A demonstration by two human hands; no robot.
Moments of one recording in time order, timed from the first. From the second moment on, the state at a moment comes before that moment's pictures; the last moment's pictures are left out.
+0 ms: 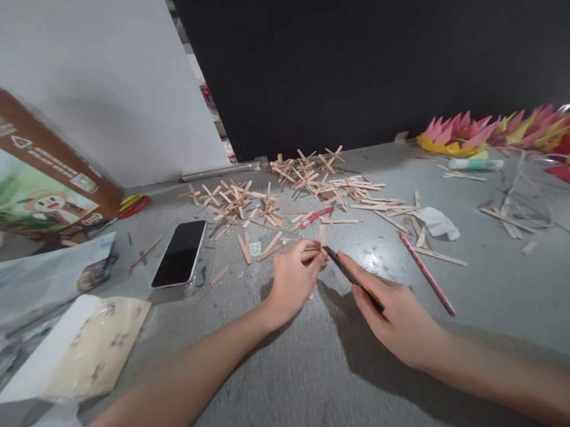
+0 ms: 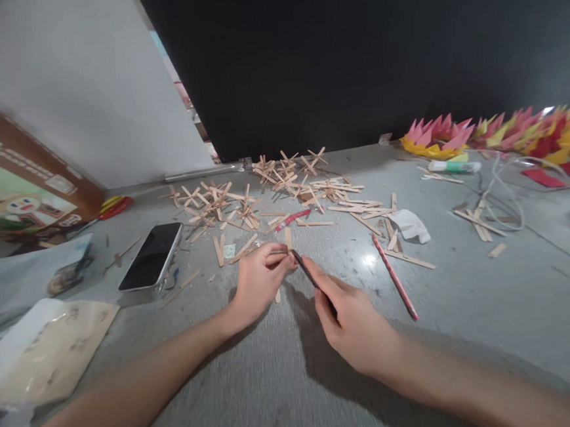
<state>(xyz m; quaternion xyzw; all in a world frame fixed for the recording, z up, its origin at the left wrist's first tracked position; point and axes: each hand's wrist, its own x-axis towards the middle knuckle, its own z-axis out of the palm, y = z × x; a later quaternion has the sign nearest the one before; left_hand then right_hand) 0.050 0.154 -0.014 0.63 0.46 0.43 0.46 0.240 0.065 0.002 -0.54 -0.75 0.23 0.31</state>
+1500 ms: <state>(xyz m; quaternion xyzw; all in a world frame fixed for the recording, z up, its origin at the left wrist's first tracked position) 0.049 0.161 -0.014 0.56 0.43 0.43 0.56 0.269 0.090 0.039 -0.51 -0.75 0.35 0.23</state>
